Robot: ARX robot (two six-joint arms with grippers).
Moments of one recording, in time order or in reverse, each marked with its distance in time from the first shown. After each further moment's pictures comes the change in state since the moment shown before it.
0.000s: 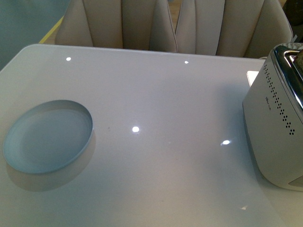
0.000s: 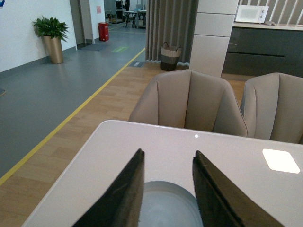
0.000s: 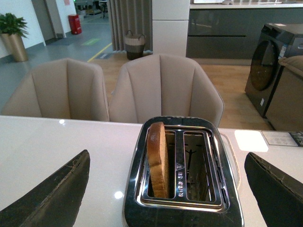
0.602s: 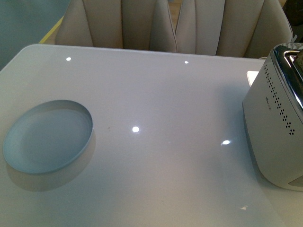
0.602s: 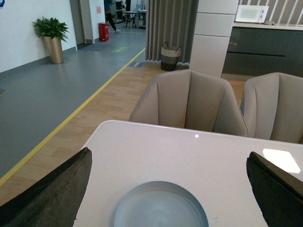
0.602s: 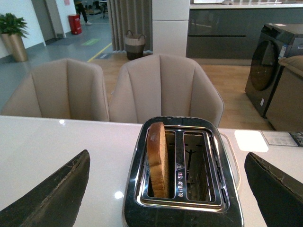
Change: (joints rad) left arm 0.000 0.000 0.000 0.000 0.000 0.002; right arm 0.000 0.000 0.000 0.000 0.000 0.000
